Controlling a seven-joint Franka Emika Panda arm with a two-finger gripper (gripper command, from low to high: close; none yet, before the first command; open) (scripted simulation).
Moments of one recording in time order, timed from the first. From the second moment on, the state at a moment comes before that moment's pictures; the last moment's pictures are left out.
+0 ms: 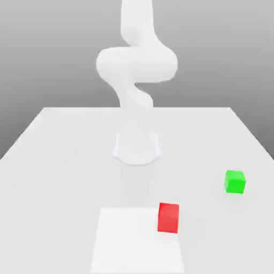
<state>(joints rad) 0.06 -0.73 -0.05 -2.35 0.02 2.35 0.67</state>
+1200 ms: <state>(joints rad) 0.39 0.21 -0.14 -2.77 0.17 2.98 -0.54</state>
